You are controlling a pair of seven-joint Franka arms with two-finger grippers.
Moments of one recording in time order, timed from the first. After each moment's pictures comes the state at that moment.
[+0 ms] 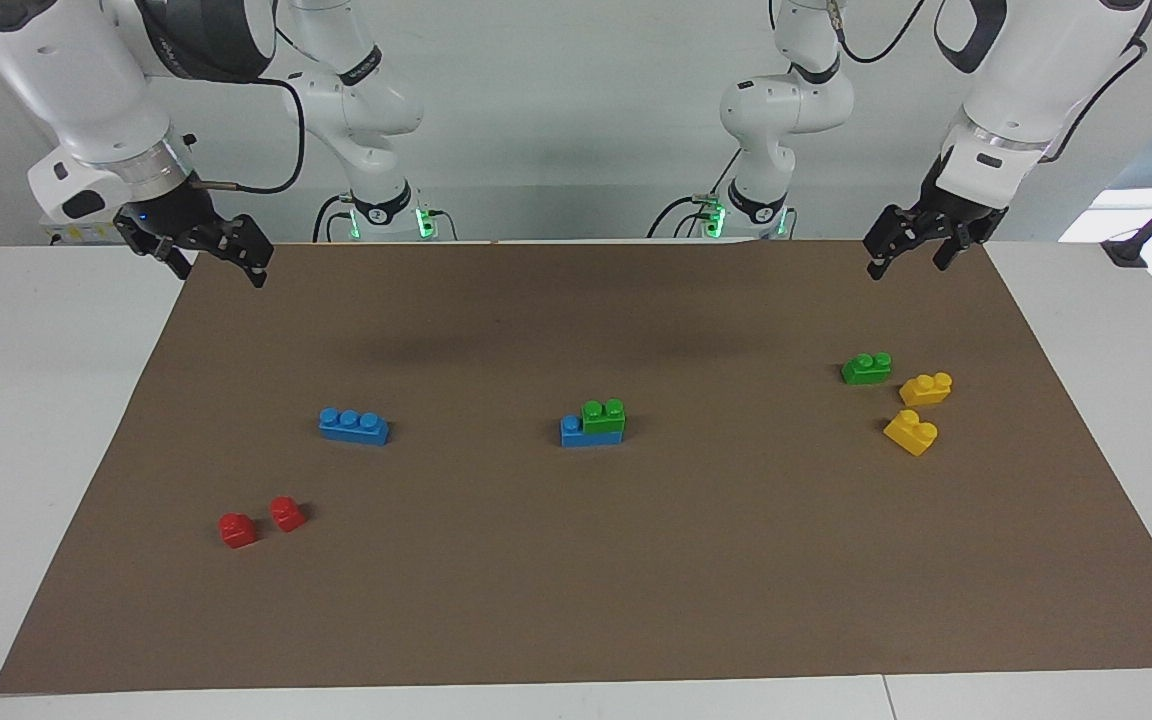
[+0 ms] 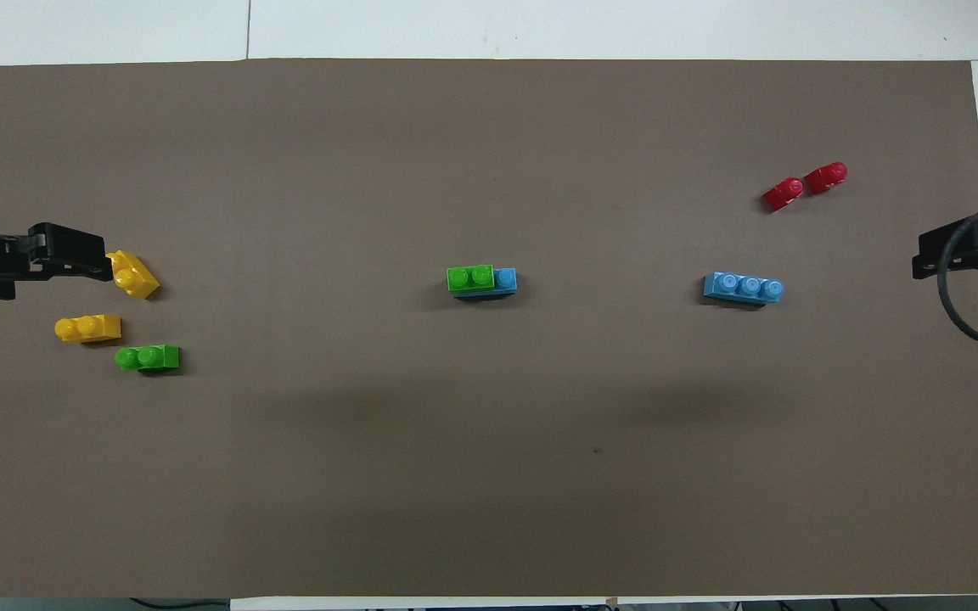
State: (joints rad) left arm 0.06 -0.08 -0.15 -1.68 -0.03 1.62 -0.19; right arm -0.10 -0.01 0.04 -1.62 -0.03 1.53 0.08
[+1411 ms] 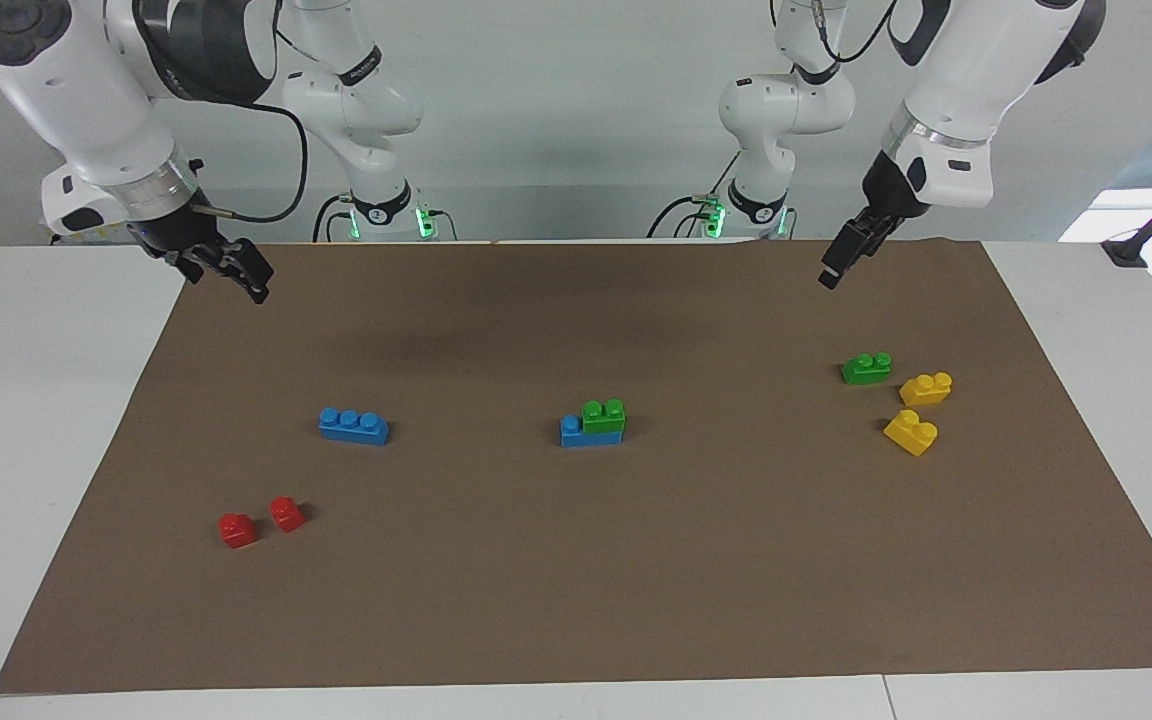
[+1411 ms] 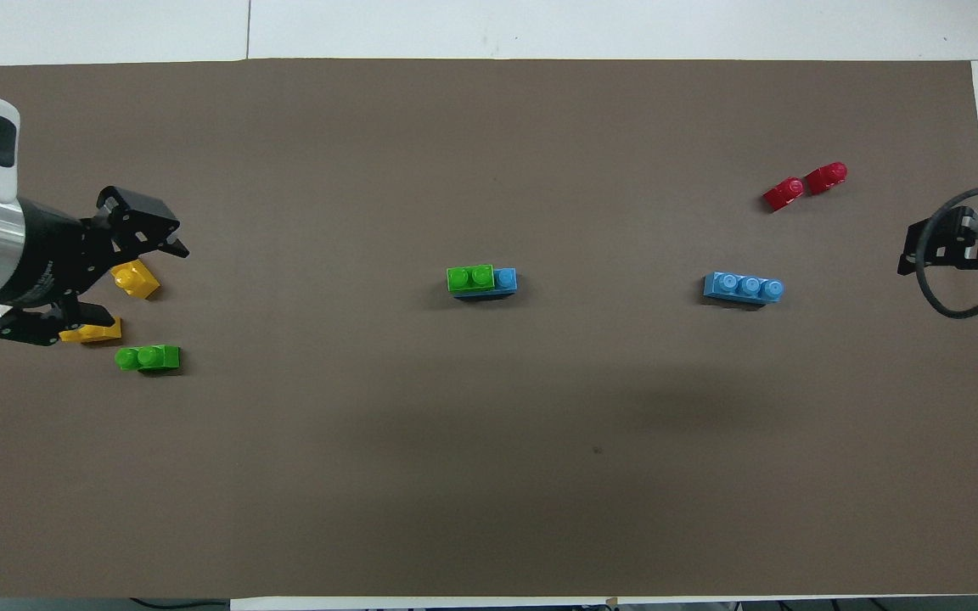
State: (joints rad) left arm -0.07 -0.08 -0.15 -1.68 -0.11 1.65 -0.97; right arm -0.11 0.00 0.04 -1.68 0.03 1.57 0.41
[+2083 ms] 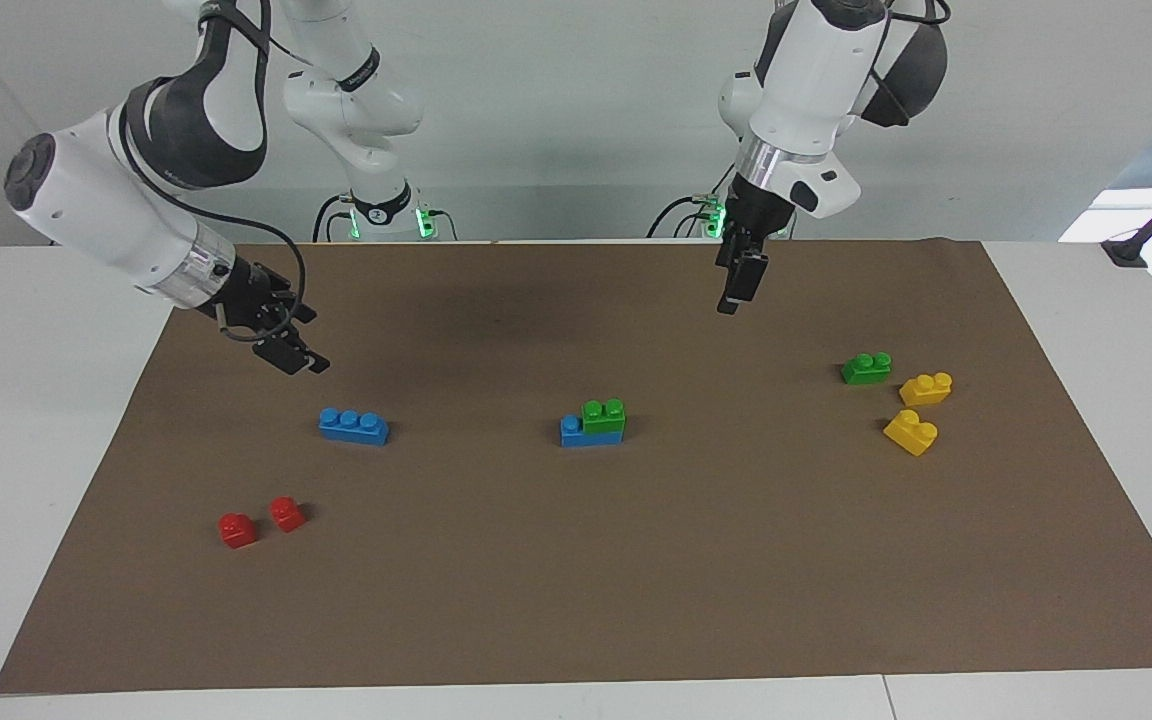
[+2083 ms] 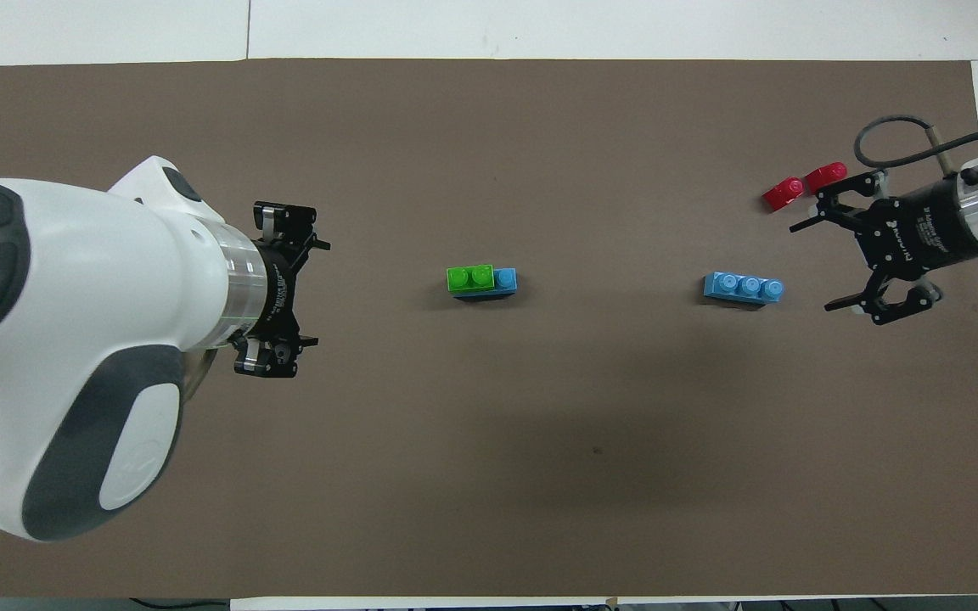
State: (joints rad) left arm -0.32 -0.09 -0.16 -1.86 -0.11 1.94 -1.82; right arm -0.13 0.12 0.04 -1.80 0.48 1.74 1.04
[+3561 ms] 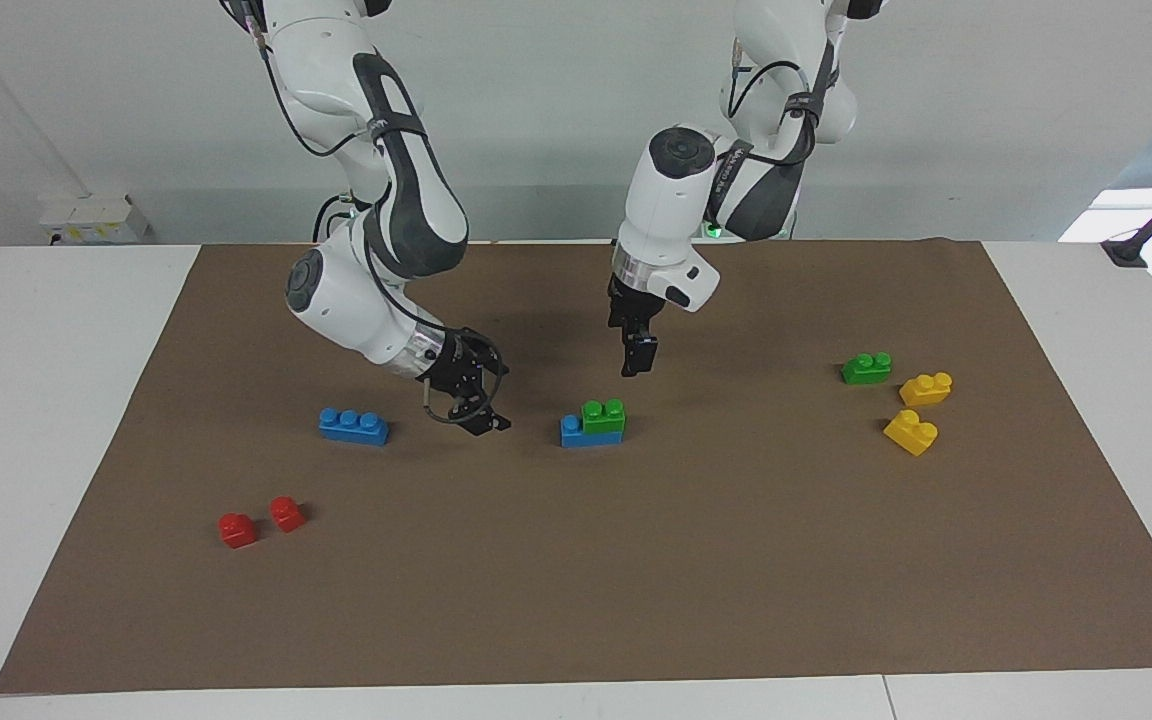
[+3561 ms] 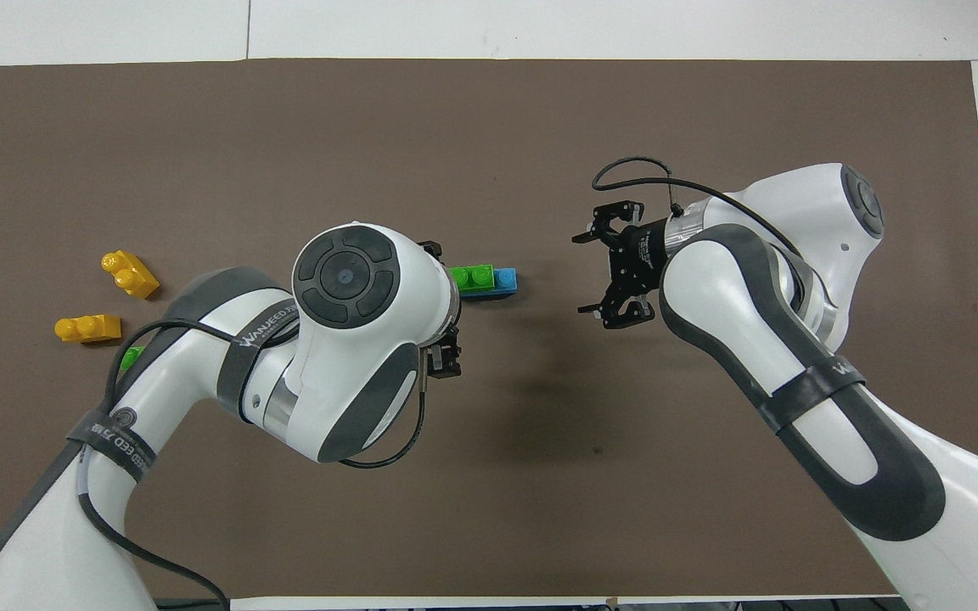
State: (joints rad) left arm -0.50 0.19 -0.16 -1.85 -0.05 2.14 -2.28; right arm 0.24 0.29 0.05 -1.94 0.78 2.23 1.34
